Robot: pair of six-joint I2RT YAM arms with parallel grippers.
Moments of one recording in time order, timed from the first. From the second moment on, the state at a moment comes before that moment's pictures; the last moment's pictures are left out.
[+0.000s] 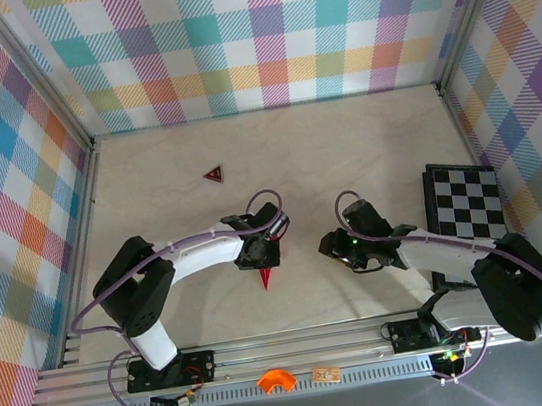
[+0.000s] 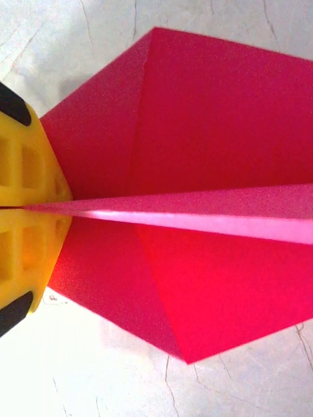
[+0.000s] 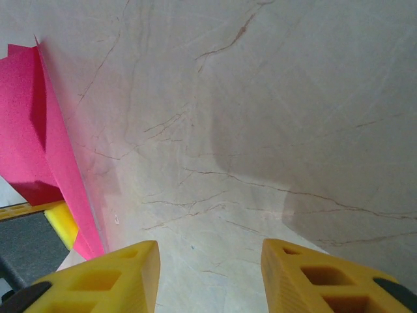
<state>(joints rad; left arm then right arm) -0.84 1.73 1.04 -0.64 -0.09 -0.71 0.60 1.26 0.47 -0.13 -0.27 1.04</state>
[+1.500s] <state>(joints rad) -0.91 1.76 1.01 -0.58 -0.19 -0.81 0.60 1.31 0.47 -0.11 -0.29 1.04</state>
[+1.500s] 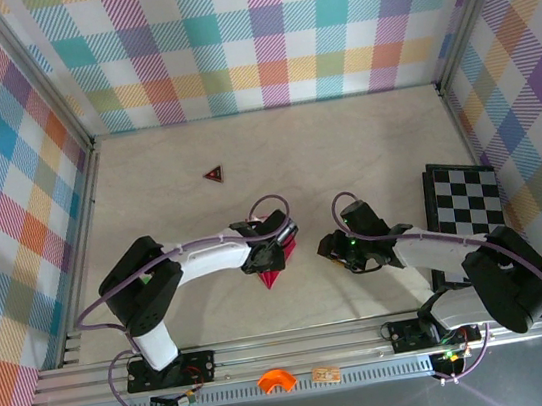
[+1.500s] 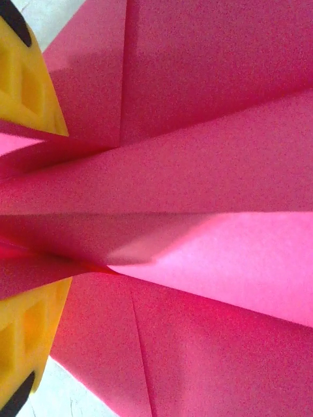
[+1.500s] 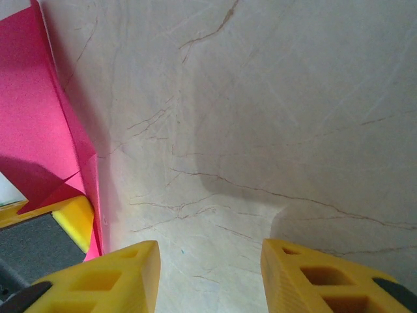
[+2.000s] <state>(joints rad) -0.93 1.75 1.01 -0.57 -0.23 -0.92 0.57 1.30 0.45 -0.10 -0.31 1.03</state>
